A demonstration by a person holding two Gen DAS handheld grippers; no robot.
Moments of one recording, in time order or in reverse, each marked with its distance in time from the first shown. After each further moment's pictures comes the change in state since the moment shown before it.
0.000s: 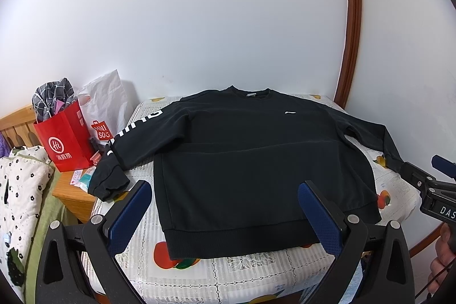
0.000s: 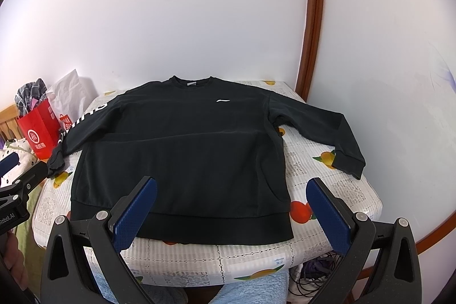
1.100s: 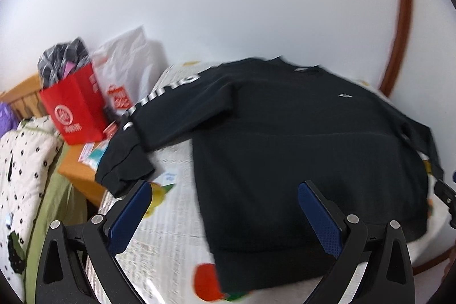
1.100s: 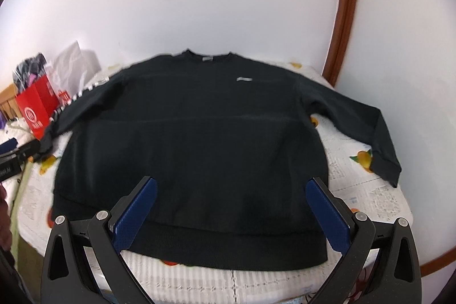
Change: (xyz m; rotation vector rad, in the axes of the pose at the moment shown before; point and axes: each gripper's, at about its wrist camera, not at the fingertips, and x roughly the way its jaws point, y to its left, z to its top) left arm 0.111 0.088 -0.012 -0.094 0.148 0.116; right arm 0.106 0.032 -0.007 -0.079 0.094 0.053
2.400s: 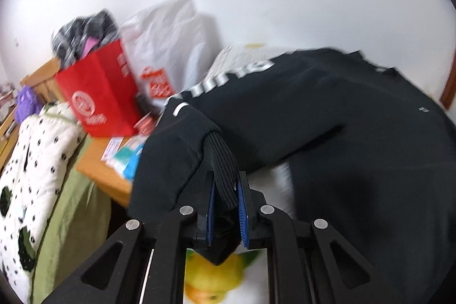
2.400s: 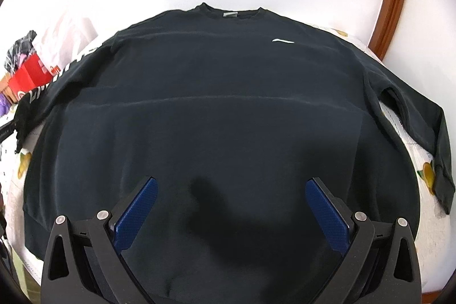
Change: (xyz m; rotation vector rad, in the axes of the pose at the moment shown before) left arm 0.109 0.071 0.045 -0.059 0.033 0.152; right arm 0.140 0.023 0.029 -0.036 0.172 0.112
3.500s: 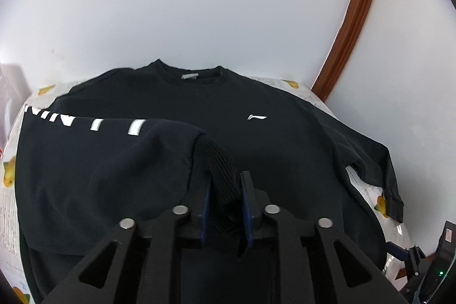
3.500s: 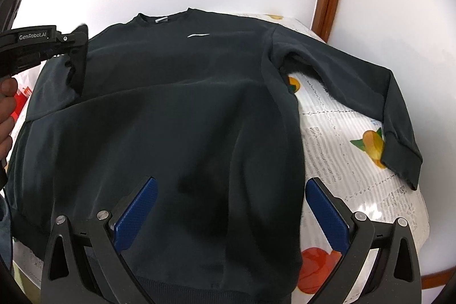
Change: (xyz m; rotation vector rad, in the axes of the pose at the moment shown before) left arm -0.024 -0.256 0.052 0.167 0.042 -0.573; right arm -0.027 -0.112 -0.033 0.113 -0.004 -0.114
